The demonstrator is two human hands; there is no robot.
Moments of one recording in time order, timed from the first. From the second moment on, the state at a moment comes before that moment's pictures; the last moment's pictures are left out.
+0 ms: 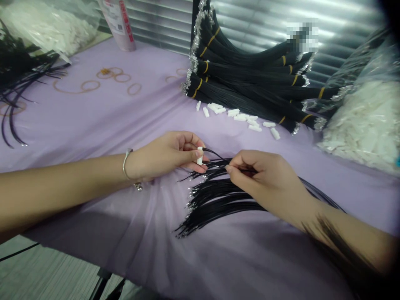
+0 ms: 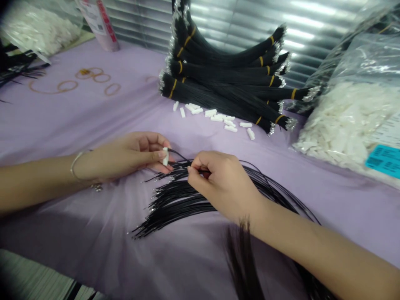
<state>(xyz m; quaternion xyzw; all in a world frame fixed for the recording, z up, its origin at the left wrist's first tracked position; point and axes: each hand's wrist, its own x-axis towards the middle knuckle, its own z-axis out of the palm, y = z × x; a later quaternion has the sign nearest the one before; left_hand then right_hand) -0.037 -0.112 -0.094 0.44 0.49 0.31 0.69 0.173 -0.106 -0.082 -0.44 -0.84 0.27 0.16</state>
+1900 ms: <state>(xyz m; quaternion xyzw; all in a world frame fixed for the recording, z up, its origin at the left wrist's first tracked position) -0.031 -0.112 -0.094 0.46 0.49 0.30 0.68 0.166 -0.104 -0.085 -0.41 -0.86 0.23 0.19</state>
